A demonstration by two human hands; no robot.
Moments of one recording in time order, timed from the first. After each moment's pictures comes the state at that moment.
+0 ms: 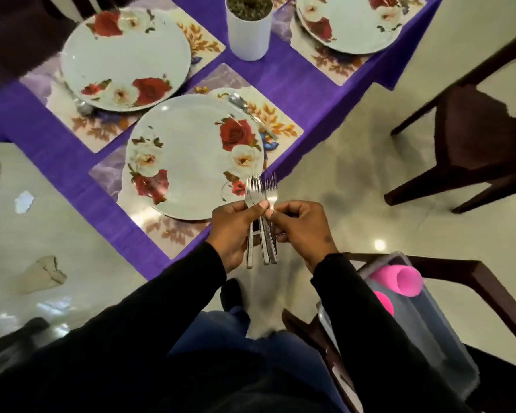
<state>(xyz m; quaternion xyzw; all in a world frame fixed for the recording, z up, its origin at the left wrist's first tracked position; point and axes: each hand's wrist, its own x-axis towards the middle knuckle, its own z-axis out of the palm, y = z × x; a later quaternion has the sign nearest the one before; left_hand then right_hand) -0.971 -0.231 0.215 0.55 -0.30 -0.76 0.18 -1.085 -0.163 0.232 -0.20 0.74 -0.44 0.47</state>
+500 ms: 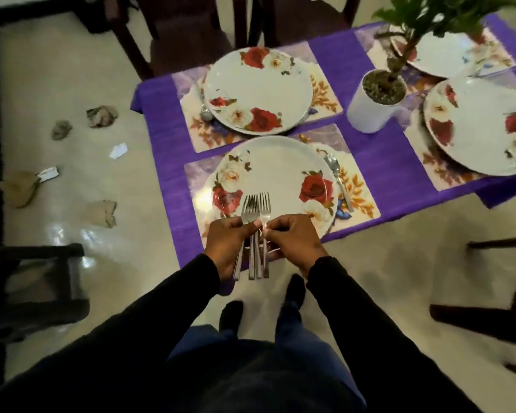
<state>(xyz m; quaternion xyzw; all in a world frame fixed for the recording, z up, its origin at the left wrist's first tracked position) -0.904 -0.285 0.221 0.64 -0.20 -0.66 0.34 -1.042 -0.286 0.240 -0.40 0.66 -0.25 0.58</state>
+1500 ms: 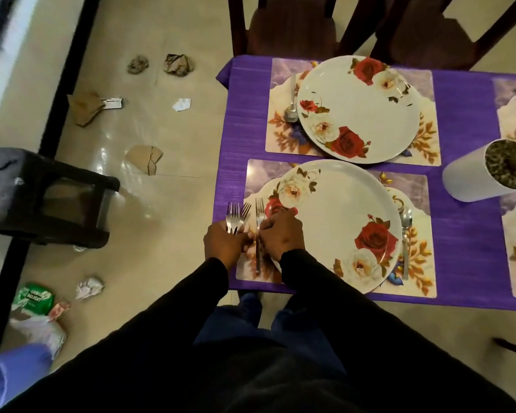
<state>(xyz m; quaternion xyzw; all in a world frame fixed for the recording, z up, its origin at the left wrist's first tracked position) -0.824 -0.298 0.152 0.83 -0.17 -0.44 0.31 -0.929 -0.366 0.165 -0.63 0.65 -0.02 0.43</state>
